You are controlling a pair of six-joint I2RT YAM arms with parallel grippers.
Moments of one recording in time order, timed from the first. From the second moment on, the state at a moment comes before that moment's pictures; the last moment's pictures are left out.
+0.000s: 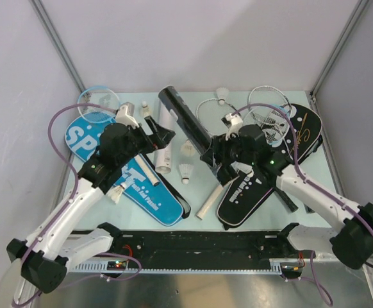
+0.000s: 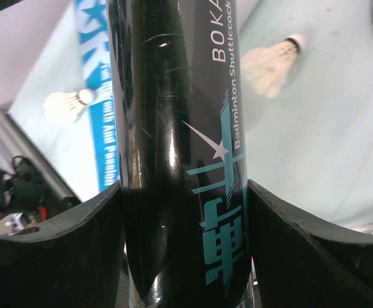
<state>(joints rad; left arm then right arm) -0.49 0.95 0.97 -0.31 0.02 -0.67 0.64 1.24 0.99 -0.21 -0.19 0.36</state>
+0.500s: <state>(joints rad) -0.49 1.04 0.84 0.12 0.18 -0.89 0.78 1.13 0.91 -0.03 -0.32 0.47</state>
